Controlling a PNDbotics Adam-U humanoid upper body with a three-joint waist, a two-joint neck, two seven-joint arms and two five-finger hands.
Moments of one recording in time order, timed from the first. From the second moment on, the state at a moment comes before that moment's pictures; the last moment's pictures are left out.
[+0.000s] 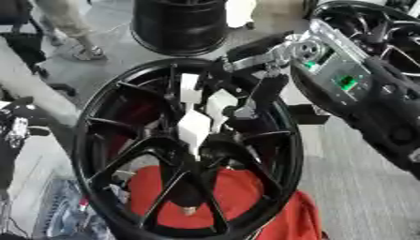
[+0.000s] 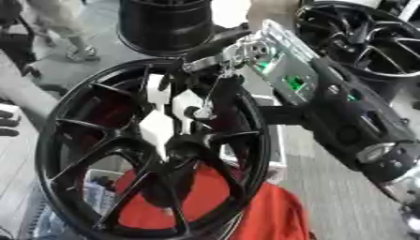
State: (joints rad) left arm -0.15 0.17 0.28 -1.64 -0.07 -0.11 -0.21; right arm -1.02 -0.41 0.55 -1.39 0.39 -0.14 0.91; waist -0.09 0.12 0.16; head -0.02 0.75
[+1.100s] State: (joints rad) left arm -0.16 0.17 0.28 -1.65 -0.07 -0.11 -0.21; right arm -1.00 -0.41 0.57 -1.33 0.44 -0.16 0.91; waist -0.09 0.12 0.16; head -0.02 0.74
